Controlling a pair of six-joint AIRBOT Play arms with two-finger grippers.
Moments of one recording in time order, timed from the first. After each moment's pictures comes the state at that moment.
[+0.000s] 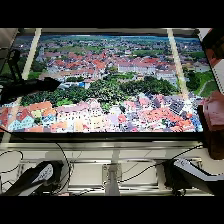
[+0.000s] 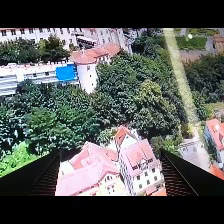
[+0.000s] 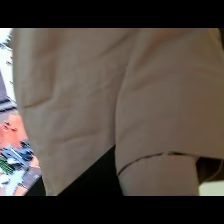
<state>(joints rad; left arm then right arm) 0.25 -1.04 0.98 0.80 -0.96 -0.93 -1.06 -1.20 1.27 -1.52 1.46 1.43</state>
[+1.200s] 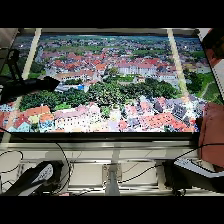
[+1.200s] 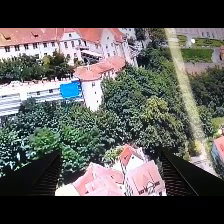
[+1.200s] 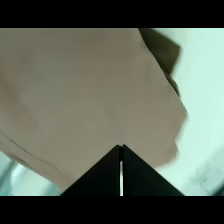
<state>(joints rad) 0.25 -1.04 0.98 0.80 -0.94 -0.93 -1.10 -1.25 1.27 -1.76 1.44 1.32</state>
